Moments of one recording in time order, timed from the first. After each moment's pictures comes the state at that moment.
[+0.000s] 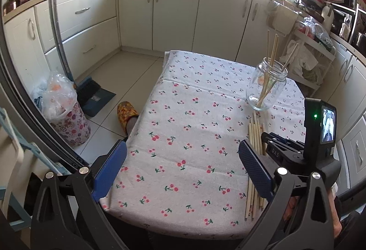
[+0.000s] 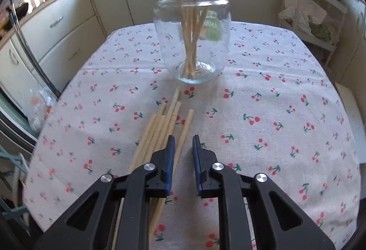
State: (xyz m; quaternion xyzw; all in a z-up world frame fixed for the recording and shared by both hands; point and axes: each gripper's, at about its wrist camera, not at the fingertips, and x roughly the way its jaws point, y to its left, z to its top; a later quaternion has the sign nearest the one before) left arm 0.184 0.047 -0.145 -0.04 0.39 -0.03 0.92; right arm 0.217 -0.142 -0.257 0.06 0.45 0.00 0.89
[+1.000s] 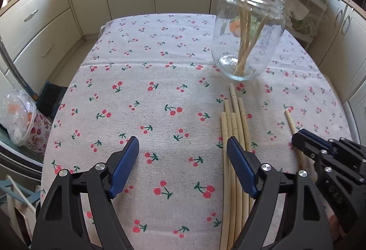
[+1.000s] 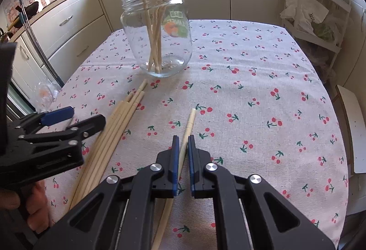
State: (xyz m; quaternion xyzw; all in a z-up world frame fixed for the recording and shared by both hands) left arm 0.285 -0.069 -0.238 0.04 0.47 -0.10 0.87; right arm 0.196 -0.203 -0.259 0.08 0.45 0.04 0.89
